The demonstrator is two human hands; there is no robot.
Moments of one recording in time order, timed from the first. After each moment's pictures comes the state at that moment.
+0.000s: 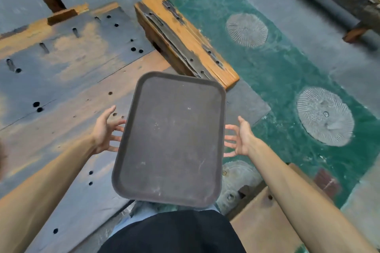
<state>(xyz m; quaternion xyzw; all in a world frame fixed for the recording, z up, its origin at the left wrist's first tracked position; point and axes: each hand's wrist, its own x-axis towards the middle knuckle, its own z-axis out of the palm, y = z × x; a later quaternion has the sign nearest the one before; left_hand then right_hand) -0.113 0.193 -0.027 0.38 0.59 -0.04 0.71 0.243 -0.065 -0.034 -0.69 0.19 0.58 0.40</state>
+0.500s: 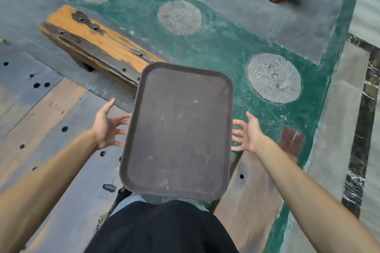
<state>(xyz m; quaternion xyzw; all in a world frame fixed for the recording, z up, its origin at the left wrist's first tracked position) 0.160 0.137 -0.018 0.44 0.47 -0.16 0.75 0.398 -0.243 -0.021 -0.64 0.30 0.47 0.52</state>
